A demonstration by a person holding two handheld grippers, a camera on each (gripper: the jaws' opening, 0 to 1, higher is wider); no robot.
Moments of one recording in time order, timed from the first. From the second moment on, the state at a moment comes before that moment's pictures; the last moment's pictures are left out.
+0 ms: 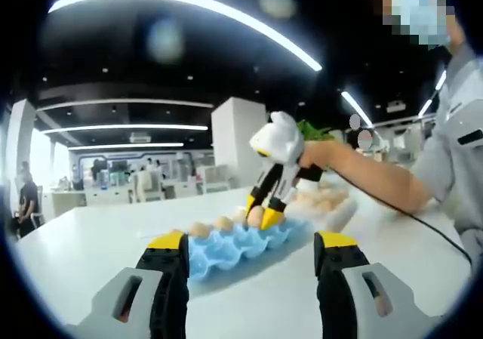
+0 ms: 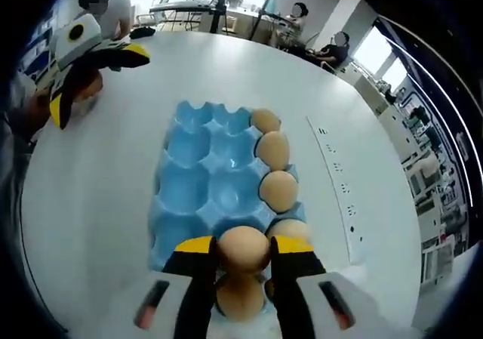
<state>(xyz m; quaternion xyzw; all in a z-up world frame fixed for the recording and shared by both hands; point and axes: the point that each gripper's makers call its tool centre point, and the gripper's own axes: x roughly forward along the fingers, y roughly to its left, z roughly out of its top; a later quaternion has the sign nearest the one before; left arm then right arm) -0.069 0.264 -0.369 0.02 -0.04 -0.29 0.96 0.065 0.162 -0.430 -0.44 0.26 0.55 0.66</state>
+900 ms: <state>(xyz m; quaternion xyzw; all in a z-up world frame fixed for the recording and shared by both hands) -0.068 0.264 -0.368 0.03 -0.04 -0.29 0.96 0.075 0.156 -0.410 -0.40 0.23 0.55 0.69</state>
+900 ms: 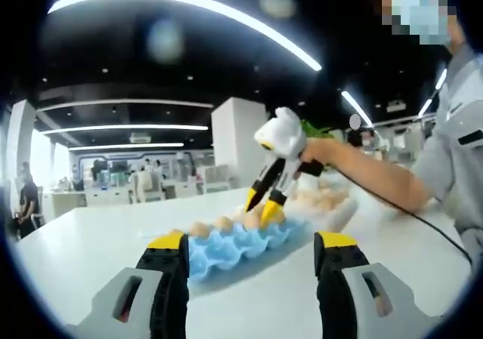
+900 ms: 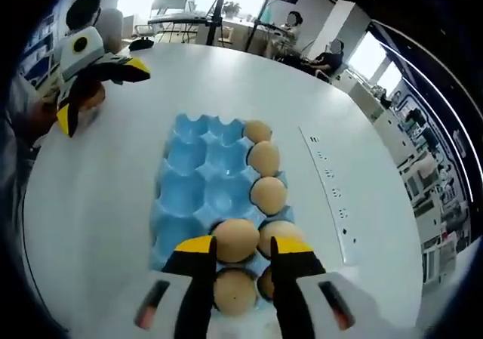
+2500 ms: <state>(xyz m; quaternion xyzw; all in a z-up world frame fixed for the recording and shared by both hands) -0.066 0.259 -0.372 0.02 -0.03 -0.29 0.96 0.106 0.013 -0.386 -0.36 0.33 0.43 0.76</state>
